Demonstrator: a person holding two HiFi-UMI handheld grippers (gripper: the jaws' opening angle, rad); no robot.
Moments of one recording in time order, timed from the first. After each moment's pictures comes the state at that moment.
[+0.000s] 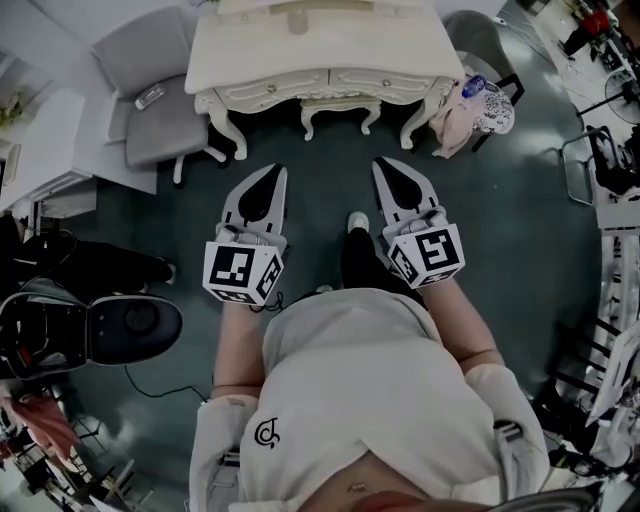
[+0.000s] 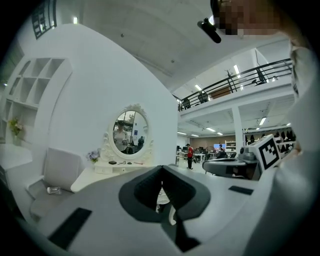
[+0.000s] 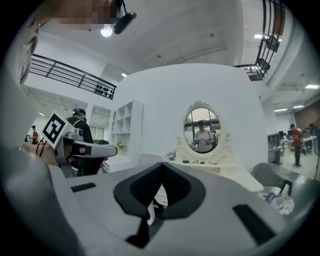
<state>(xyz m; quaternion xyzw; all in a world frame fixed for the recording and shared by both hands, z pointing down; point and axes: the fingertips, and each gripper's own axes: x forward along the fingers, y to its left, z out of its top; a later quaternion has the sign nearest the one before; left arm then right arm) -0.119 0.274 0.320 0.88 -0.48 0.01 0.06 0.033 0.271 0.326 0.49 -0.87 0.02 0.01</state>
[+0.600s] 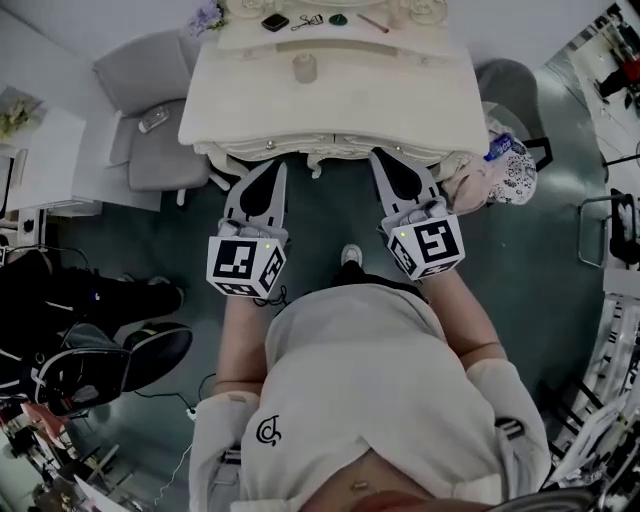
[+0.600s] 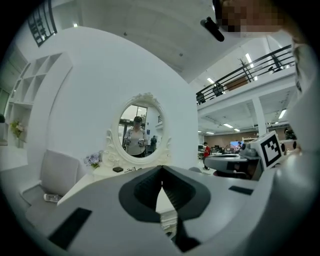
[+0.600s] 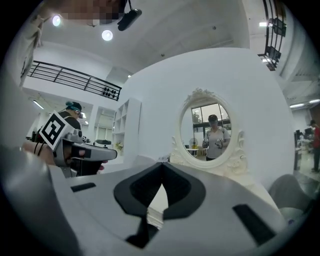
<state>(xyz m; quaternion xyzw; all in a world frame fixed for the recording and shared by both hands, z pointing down) -0.075 0.023 0.334 0.83 -0.55 0.01 0.07 0.073 -0.002 0.326 0.43 -0.90 0.00 0.01</state>
